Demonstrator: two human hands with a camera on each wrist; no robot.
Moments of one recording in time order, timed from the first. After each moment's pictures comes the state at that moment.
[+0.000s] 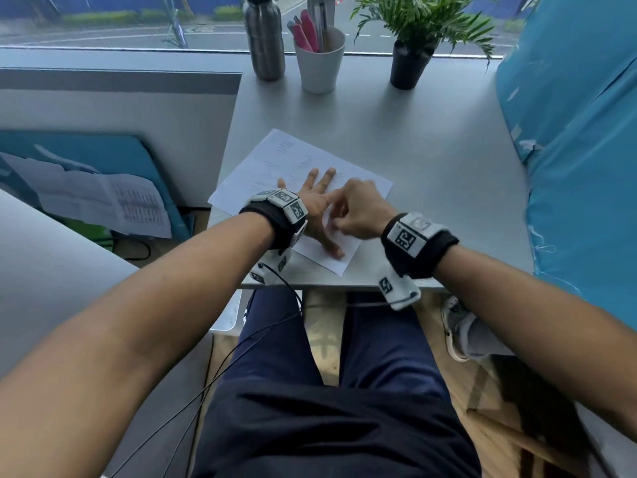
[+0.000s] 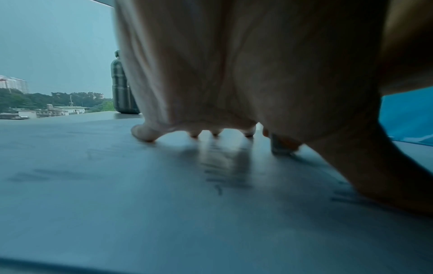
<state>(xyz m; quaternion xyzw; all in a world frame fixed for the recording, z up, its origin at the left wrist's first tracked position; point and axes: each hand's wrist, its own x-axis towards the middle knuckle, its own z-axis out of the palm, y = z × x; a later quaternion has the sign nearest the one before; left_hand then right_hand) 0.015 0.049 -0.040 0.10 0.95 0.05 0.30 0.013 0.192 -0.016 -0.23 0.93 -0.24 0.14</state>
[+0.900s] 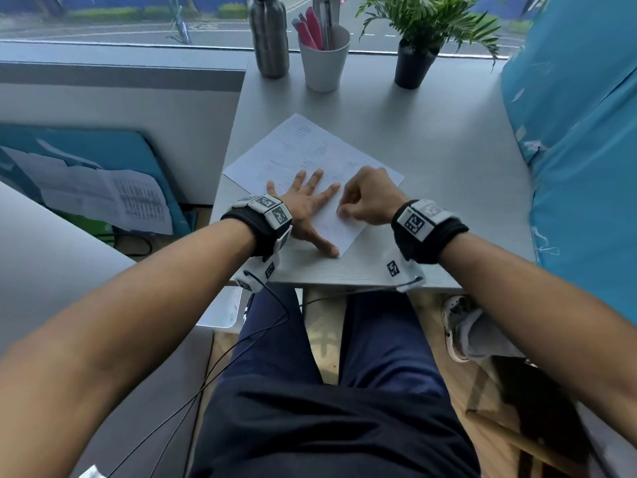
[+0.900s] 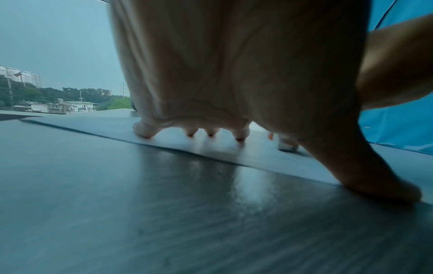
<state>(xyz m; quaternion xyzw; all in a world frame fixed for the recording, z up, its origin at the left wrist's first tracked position) 0.028 0.027 -0.043 0.09 0.95 0.06 0.28 -0.004 0.202 -0.015 -0.23 0.93 -0.24 0.13</state>
